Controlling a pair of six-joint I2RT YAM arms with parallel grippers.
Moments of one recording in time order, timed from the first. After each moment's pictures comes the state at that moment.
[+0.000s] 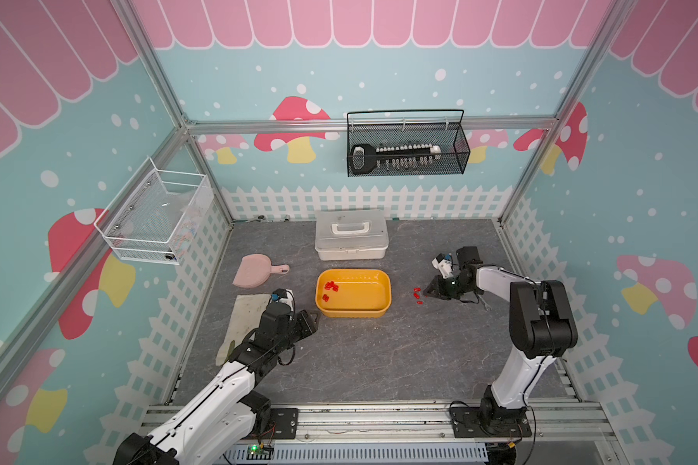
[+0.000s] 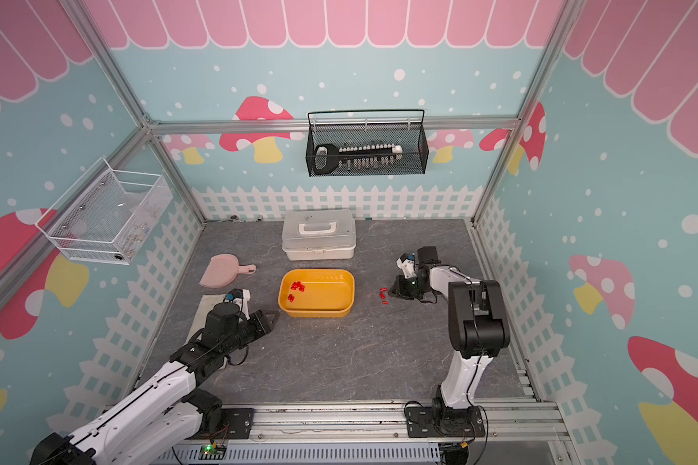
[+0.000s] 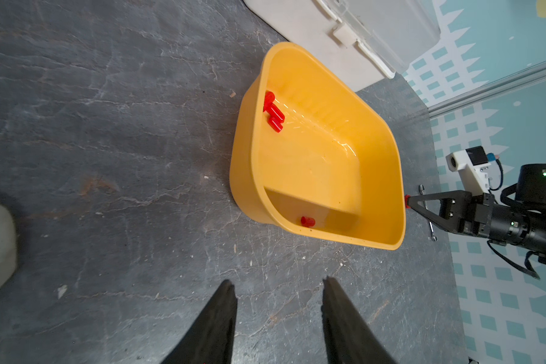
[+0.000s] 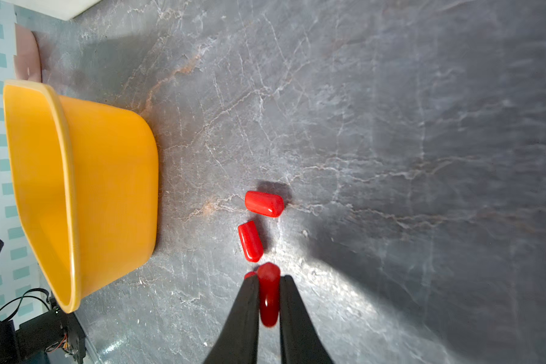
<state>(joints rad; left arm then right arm) -0.38 0.84 0.37 -0.15 0.12 -0.78 0.05 1.84 1.09 -0.48 -0.58 0.07</state>
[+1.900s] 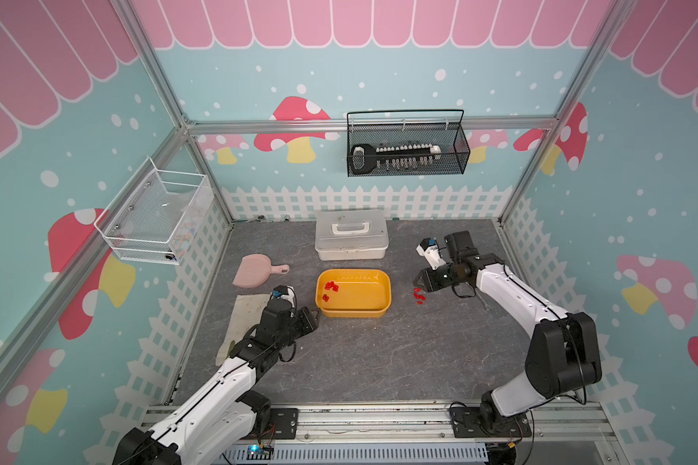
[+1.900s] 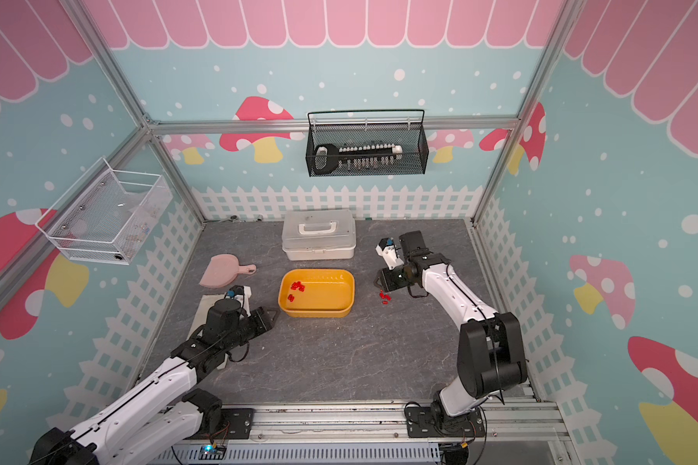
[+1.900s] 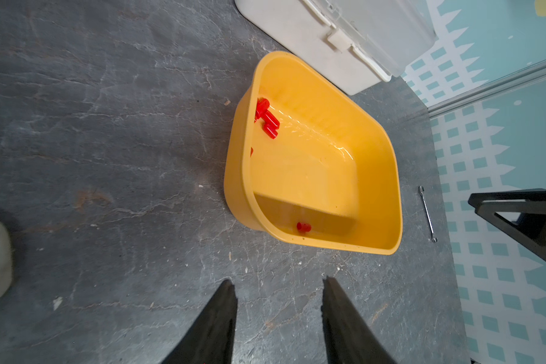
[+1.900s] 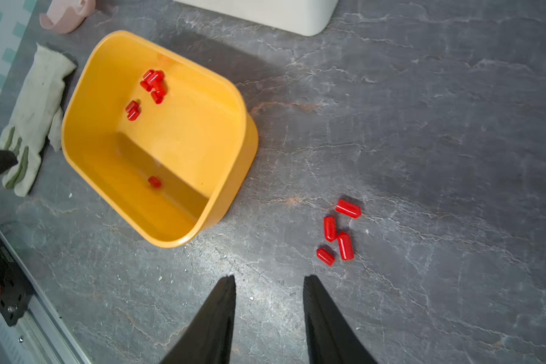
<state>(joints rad) -0.38 0.87 0.41 -0.17 0.11 -0.76 0.28 1.55 1.19 -0.68 -0.39 -0.11</state>
